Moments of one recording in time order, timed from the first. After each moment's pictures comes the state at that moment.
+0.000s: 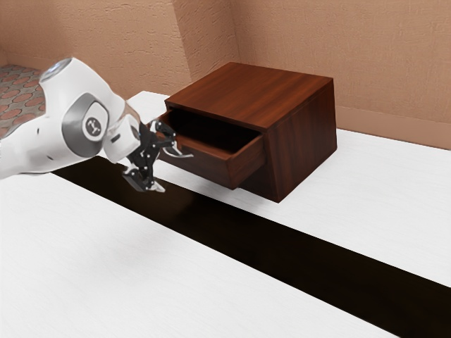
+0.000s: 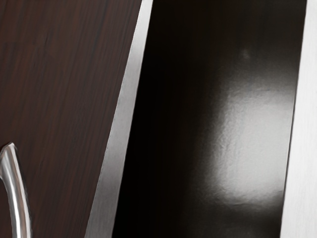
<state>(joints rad) 0.39 0.08 -0.08 -1.81 -0.28 2.23 1.88</state>
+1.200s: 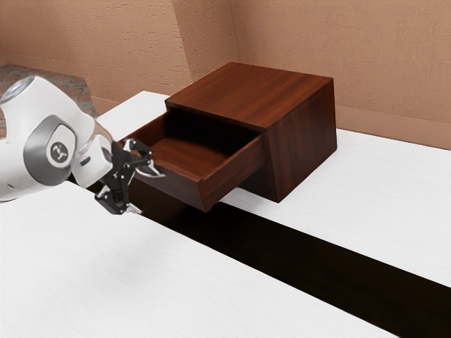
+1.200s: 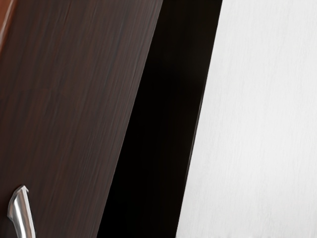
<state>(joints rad) 0.41 -0.18 -0.07 -2.09 -0.29 2.28 1.86</state>
